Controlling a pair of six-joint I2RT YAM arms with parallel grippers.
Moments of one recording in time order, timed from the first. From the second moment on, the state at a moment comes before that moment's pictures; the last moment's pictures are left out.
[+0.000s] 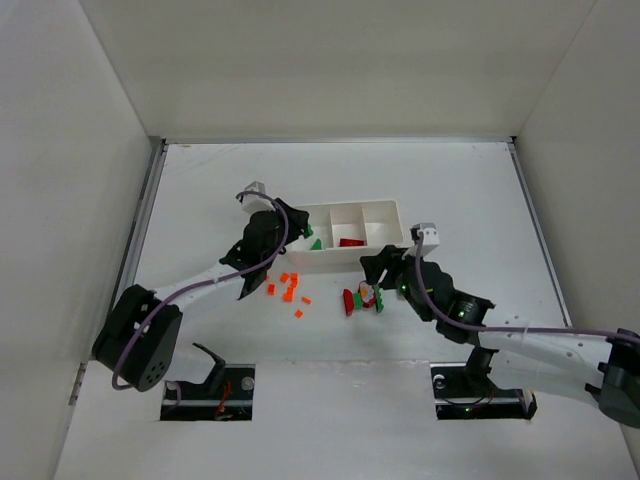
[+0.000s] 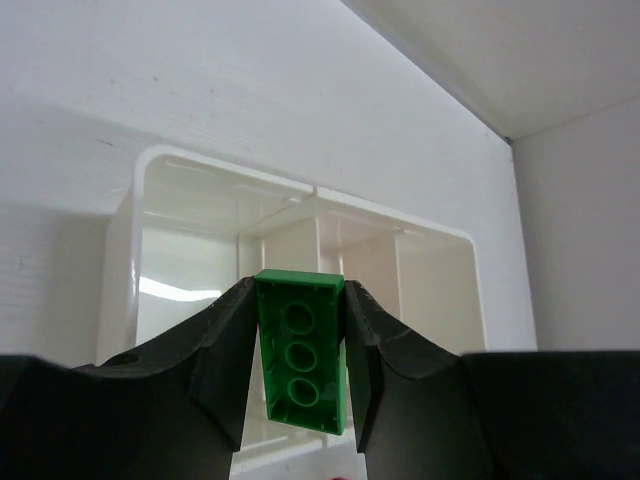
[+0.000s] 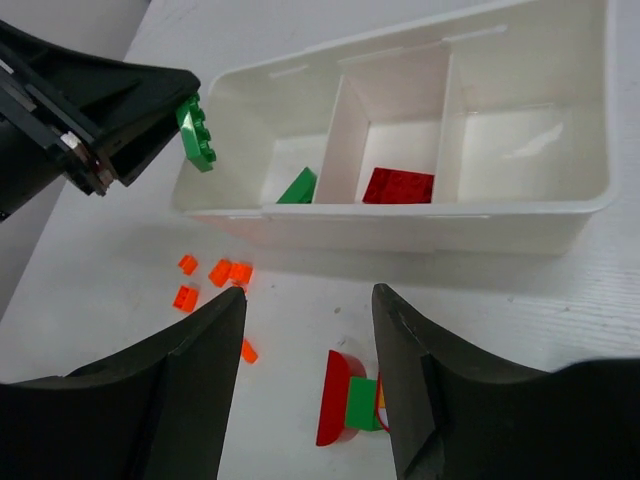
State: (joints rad) left arm -0.57 1.33 0.61 0.43 -0.26 -0.88; right arm 0.99 0.95 0.50 0.18 0.53 0.64
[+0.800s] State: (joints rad) left arm -0.71 1.19 0.55 0.42 -0.28 -0.79; right arm 0.95 0.83 0.44 -0.31 0.72 0.84
